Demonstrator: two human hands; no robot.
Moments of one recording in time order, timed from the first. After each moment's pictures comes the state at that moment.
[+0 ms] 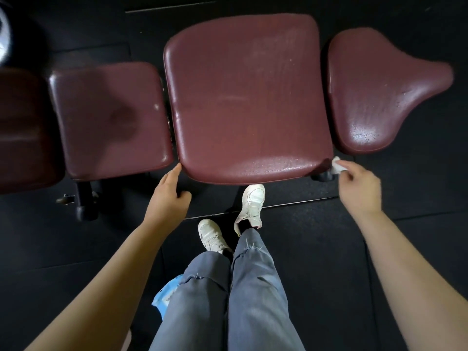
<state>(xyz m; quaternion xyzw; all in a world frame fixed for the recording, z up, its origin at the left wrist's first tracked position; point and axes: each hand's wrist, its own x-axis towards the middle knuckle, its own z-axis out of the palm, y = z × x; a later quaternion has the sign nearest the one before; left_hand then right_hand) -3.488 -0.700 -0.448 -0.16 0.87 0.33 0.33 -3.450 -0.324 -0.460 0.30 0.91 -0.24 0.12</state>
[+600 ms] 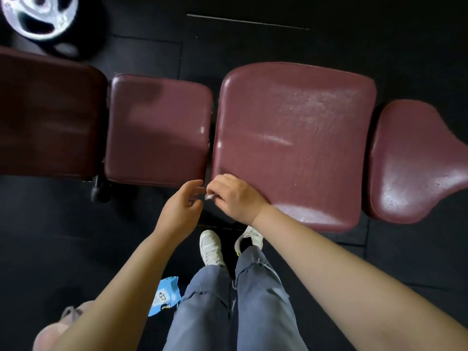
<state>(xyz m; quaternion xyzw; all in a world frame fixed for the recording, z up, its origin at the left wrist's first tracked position) -3.522 -0.719 -0.440 -0.26 0.82 0.40 0.30 -3.571 -0.561 -0.477 -0.32 0.85 -0.36 0.22</state>
